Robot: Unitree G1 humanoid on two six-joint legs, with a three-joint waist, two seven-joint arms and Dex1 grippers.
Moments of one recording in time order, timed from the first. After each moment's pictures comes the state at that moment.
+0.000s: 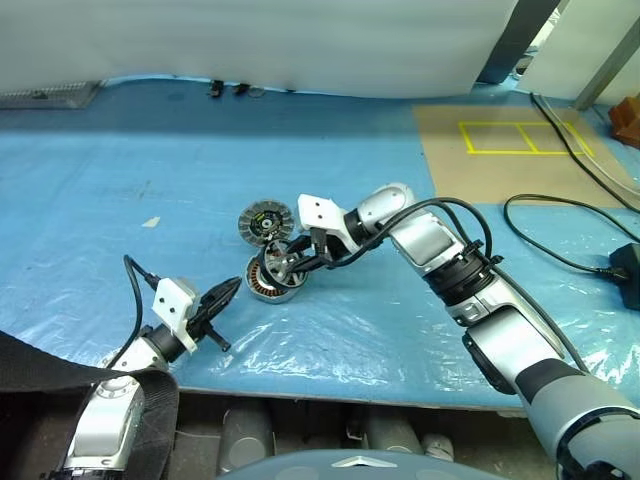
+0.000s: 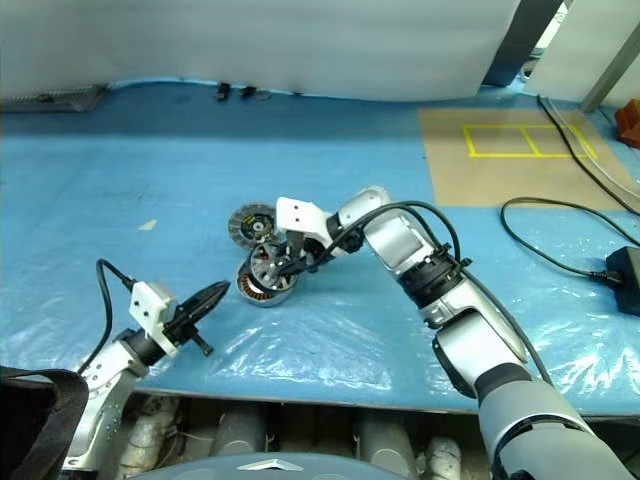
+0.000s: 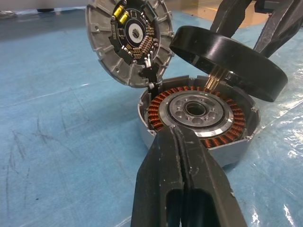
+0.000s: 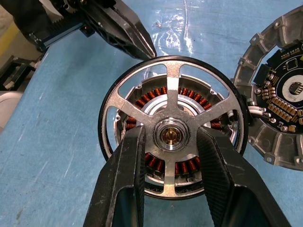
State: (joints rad) left arm 0.21 0.38 0.09 -0.18 -0.32 -0.05 -0.71; right arm -0.92 -0.33 0.53 0.26 0.02 0.46 1.28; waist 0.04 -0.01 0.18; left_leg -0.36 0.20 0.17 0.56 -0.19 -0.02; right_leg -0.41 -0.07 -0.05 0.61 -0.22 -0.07
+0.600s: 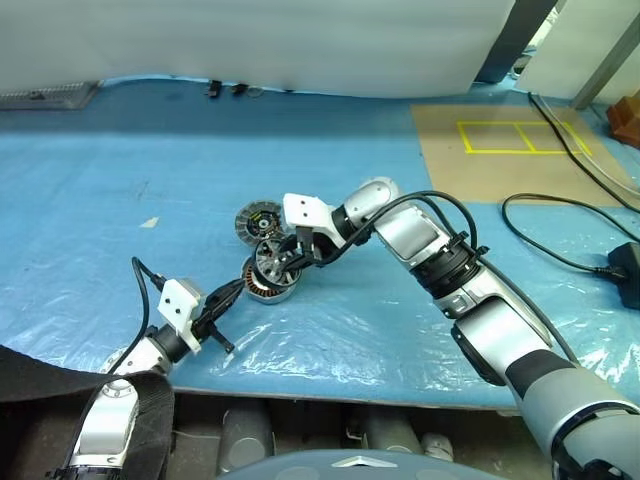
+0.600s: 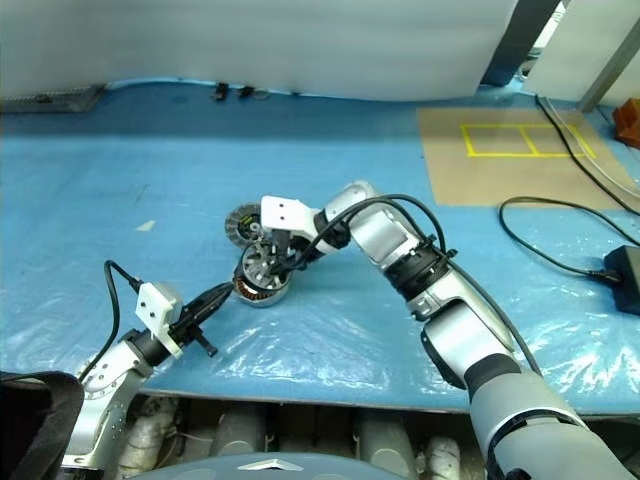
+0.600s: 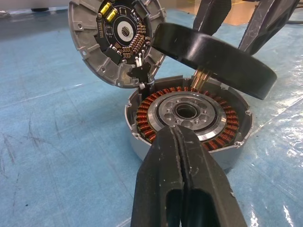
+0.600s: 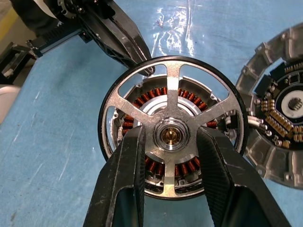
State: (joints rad) left arm 0.21 0.38 0.08 -0.17 -0.31 -0.06 -0.70; right arm -0.98 -0.28 0.56 0.30 -0.02 0.47 1.31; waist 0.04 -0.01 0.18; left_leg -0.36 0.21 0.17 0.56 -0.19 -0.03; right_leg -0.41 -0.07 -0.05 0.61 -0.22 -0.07
